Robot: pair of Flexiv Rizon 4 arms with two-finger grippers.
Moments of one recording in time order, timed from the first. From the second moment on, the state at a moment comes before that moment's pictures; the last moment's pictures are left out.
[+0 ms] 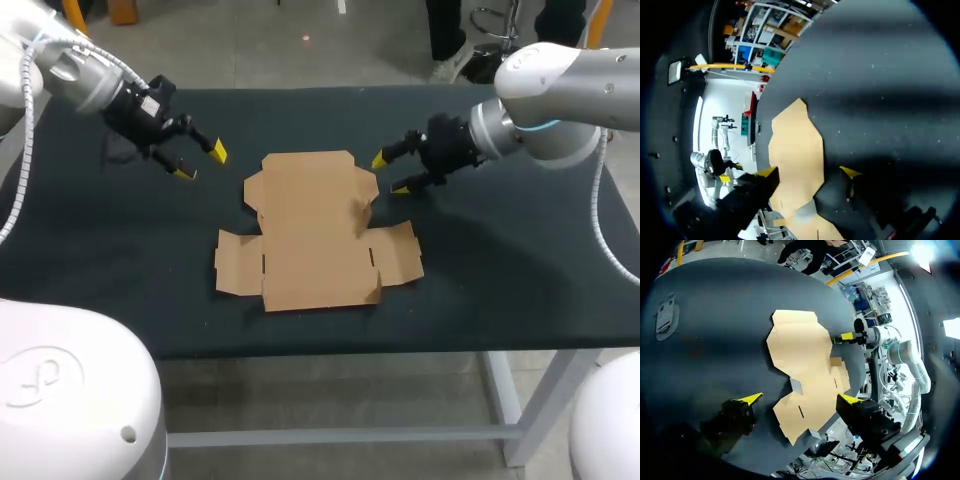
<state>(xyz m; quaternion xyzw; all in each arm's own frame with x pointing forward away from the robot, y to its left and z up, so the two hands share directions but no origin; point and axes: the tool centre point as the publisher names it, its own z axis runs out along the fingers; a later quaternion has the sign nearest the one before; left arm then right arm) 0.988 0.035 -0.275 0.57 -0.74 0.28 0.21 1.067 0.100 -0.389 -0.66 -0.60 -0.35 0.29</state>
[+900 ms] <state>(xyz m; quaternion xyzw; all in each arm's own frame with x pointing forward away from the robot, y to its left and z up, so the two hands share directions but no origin) 0.992 0.045 -0.280 0.58 -0.74 0.28 0.22 1.085 0.129 -0.405 -0.66 -0.58 -0.36 0.32</state>
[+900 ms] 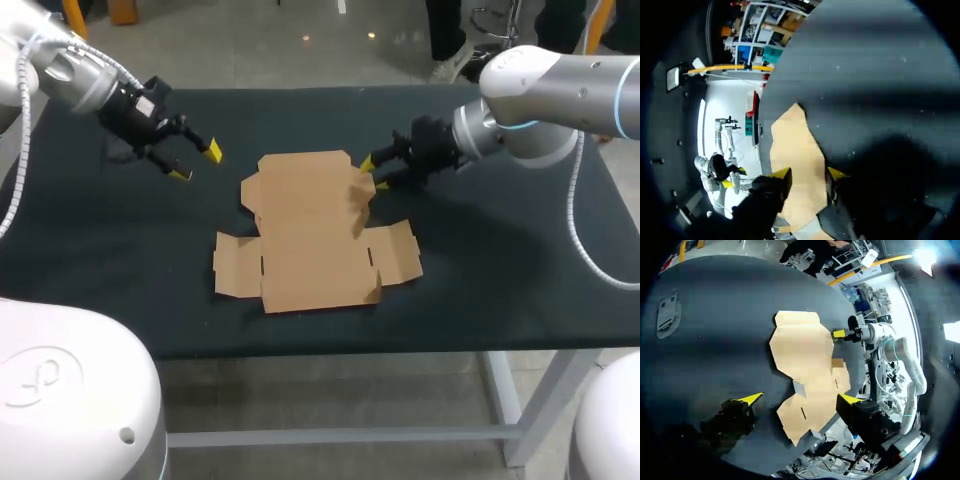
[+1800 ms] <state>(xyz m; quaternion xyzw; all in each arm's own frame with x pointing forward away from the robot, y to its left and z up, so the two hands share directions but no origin) 0.987 0.054 -0.283 0.57 -0.73 0.28 0.22 1.085 0.155 -0.414 -0.64 -0.56 -0.38 0.36</state>
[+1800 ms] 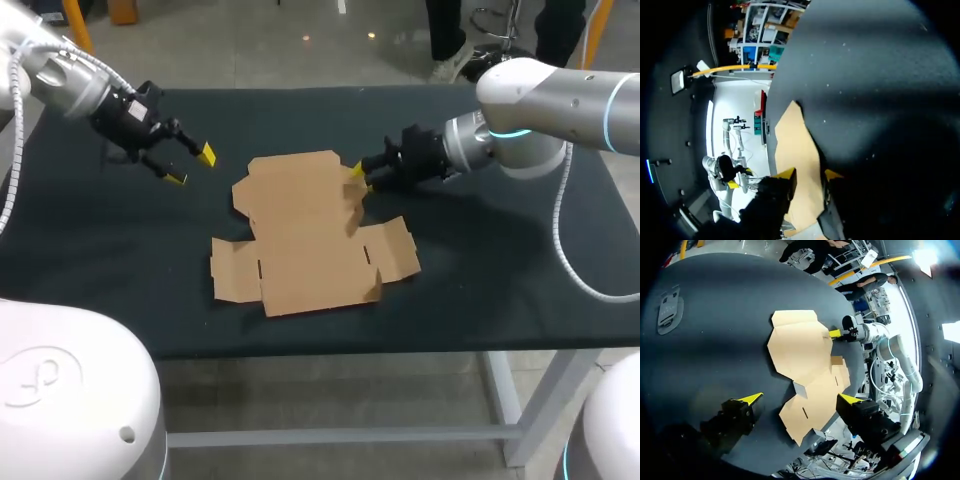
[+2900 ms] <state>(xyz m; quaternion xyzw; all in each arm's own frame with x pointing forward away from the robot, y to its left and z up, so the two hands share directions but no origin) 0.995 0.039 -0.281 0.49 -0.78 0.35 0.18 1.070 0.141 -0.355 -0.57 -0.56 -0.49 0.33</state>
